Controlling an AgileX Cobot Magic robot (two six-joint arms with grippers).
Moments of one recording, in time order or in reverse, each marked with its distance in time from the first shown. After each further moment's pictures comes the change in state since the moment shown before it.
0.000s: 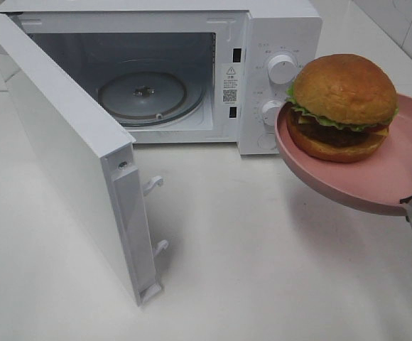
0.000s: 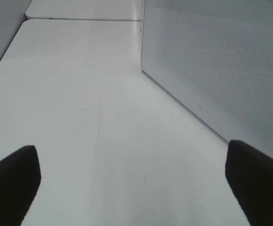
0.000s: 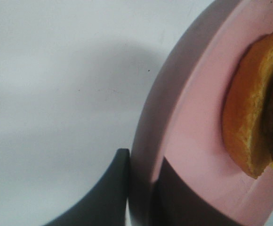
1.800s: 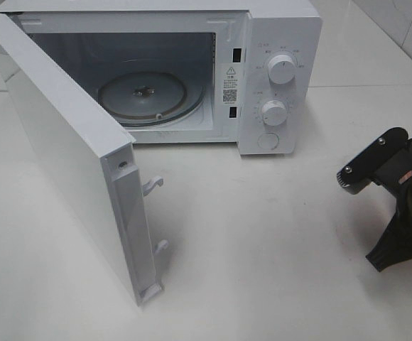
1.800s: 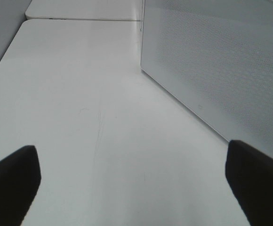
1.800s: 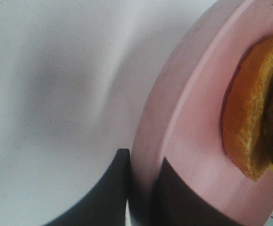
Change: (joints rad) left arm 0.000 0.000 0.000 0.000 0.000 0.000; right arm 0.000 0.687 -0.076 -0.553 0.198 1.866
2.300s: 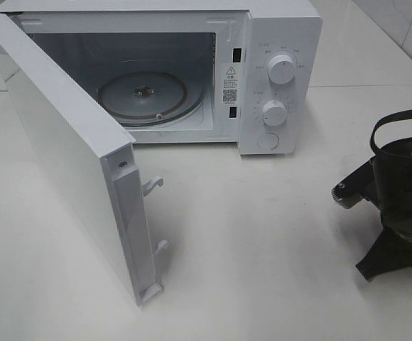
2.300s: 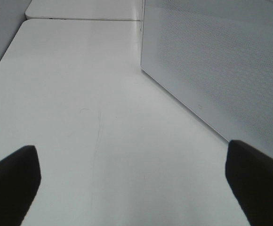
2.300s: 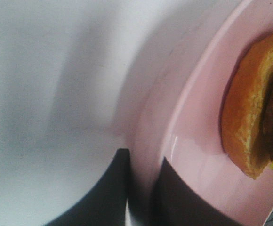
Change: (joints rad) left arm 0.000 0.000 0.000 0.000 0.000 0.000; right arm -0.073 0.199 -0.038 0.001 -0.034 0.106
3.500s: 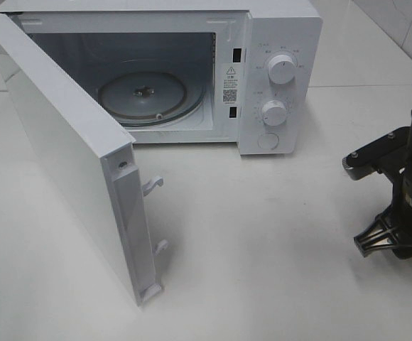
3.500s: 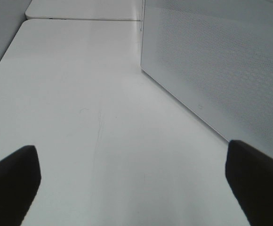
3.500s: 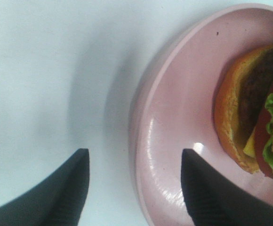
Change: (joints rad) left arm 0.000 0.000 0.000 0.000 0.000 0.000; right arm -0.058 -0.154 -0.050 0.234 -0.028 -0.217
